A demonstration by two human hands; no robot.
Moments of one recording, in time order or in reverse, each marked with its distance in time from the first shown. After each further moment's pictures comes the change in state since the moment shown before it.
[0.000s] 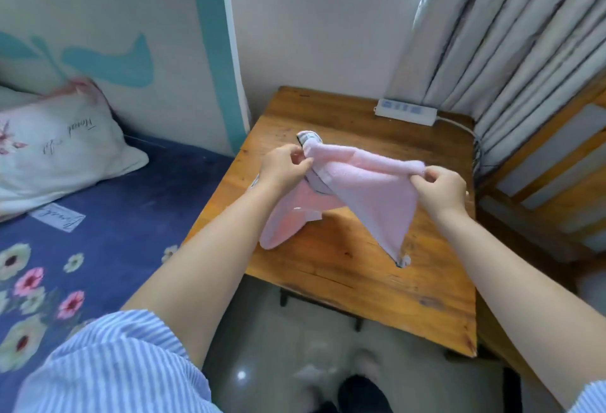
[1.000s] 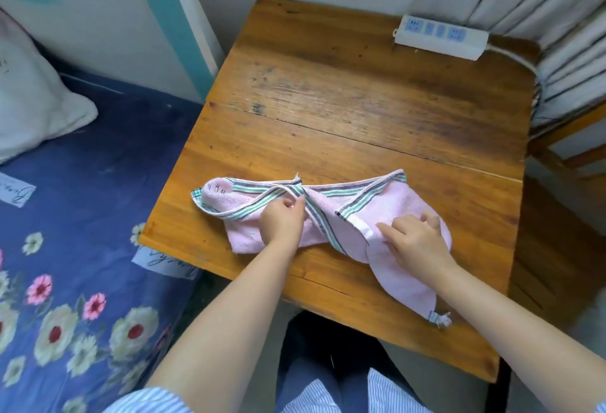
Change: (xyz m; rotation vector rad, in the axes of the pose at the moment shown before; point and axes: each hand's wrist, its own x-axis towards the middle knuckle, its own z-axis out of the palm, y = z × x) left_hand 0.024 -0.096 0.149 -0.056 -0.021 -0.695; right_hand 0.011 0.109 0.105 -0.626 -0.268 -0.905
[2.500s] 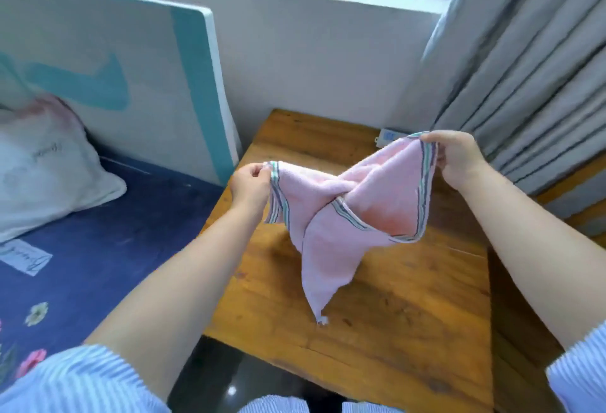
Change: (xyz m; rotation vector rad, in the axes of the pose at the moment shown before) left_hand 0.014 0.121 -0.148 -0.513 0.123 0.398; right_hand 0.167 0.086 -0.181 1.570 0.184 0.841
